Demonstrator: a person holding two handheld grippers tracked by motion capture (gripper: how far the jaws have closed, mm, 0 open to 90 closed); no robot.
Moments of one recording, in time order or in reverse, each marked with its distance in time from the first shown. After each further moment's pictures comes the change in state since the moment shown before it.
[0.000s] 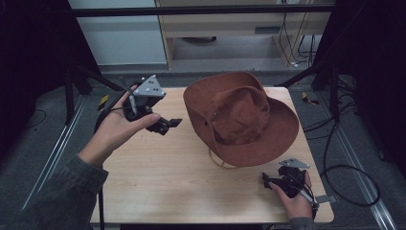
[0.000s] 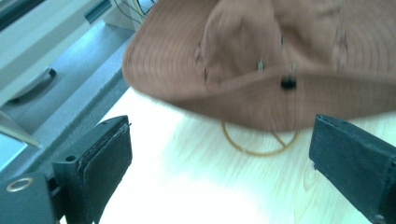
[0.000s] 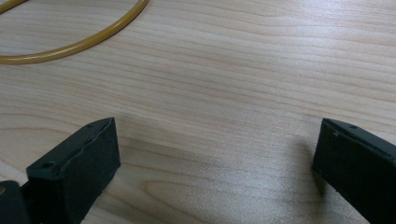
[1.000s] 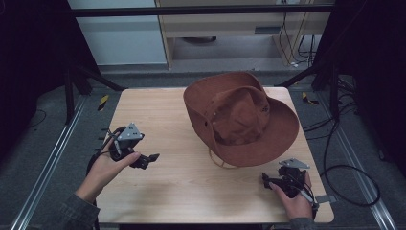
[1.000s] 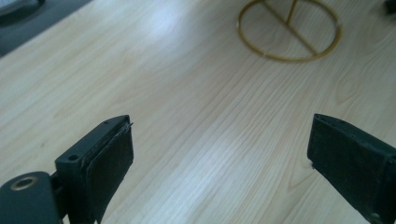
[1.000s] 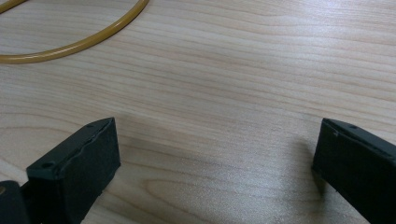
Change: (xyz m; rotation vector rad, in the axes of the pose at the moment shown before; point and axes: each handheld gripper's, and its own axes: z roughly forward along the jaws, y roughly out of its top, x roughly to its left) left arm -0.004 -0.156 0.041 0.102 0.015 -0.183; right arm 0.000 0.000 0.000 0.001 -0.001 -0.001
